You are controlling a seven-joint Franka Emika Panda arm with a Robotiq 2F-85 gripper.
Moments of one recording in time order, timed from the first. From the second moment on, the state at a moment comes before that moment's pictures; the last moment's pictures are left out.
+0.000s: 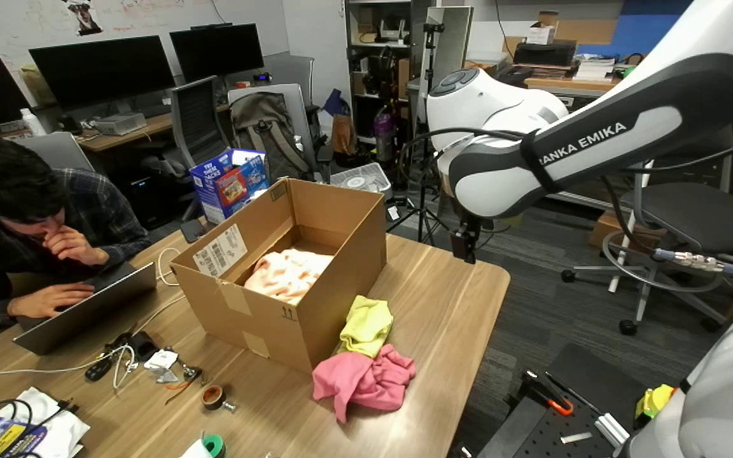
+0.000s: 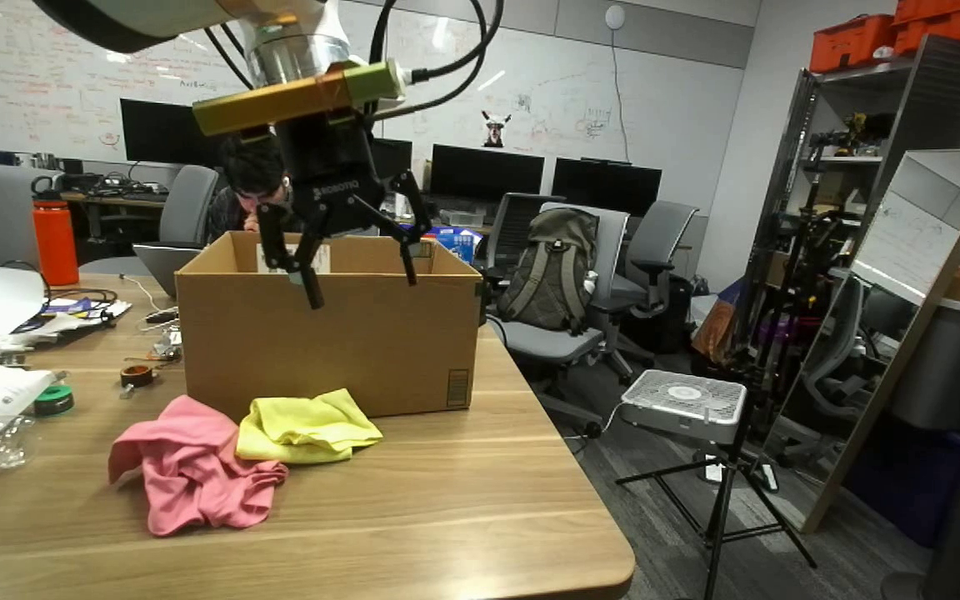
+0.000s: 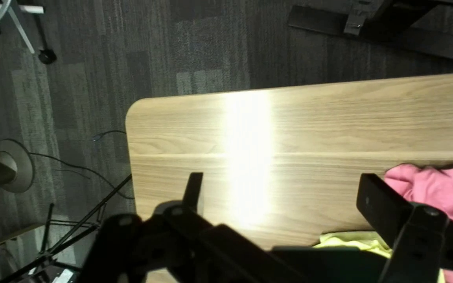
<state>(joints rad) -0.05 -0.36 -0.01 -2.57 -0.45 2.14 -0.07</state>
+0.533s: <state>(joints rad) 0.03 -0.30 -0.02 -2.60 -0.23 2.17 -0.26</state>
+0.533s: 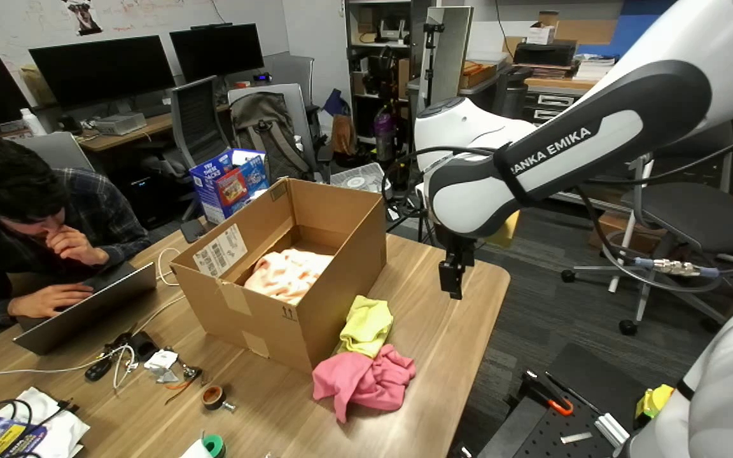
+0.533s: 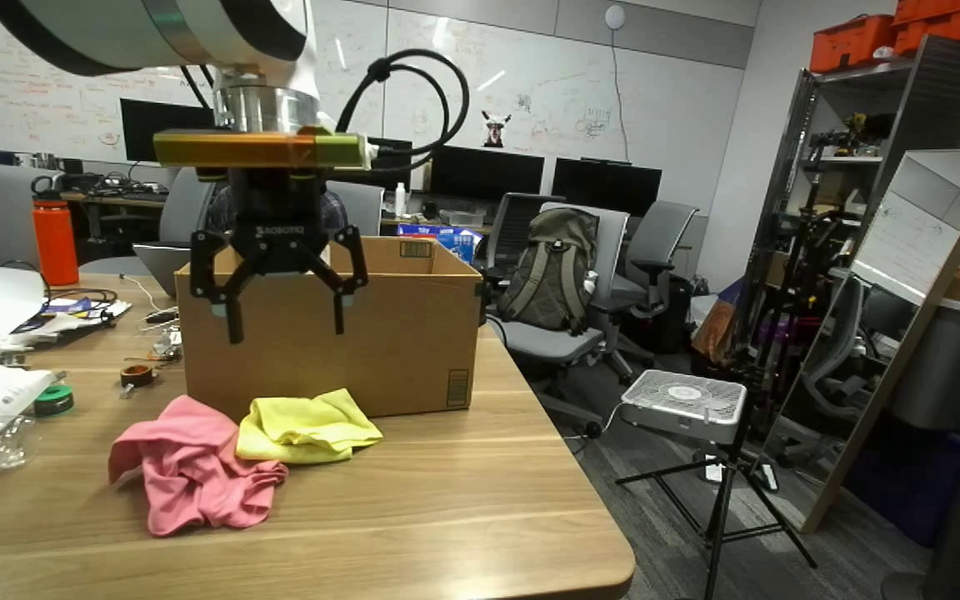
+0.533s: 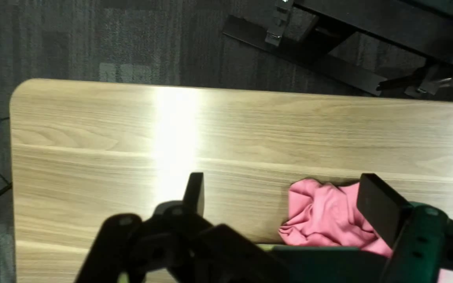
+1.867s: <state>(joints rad) 0.17 -0.11 -0.03 -2.69 0.61 2.59 -0.95</state>
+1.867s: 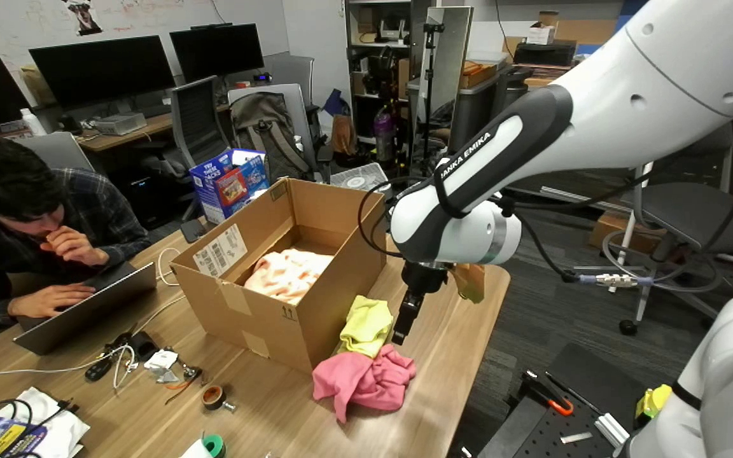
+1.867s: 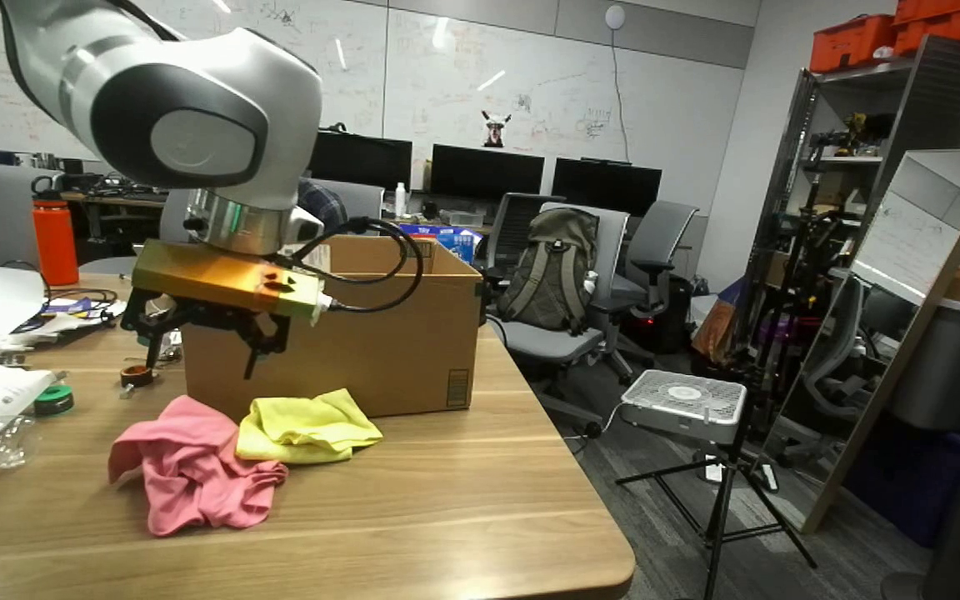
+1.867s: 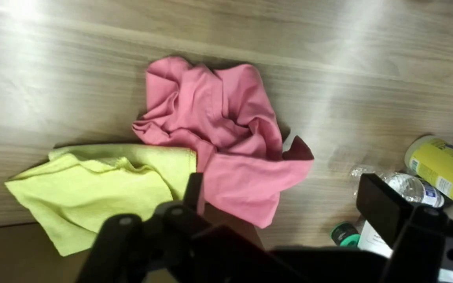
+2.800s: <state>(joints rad) 0.19 0.00 -0.02 -2.68 1.21 2.65 -1.65</state>
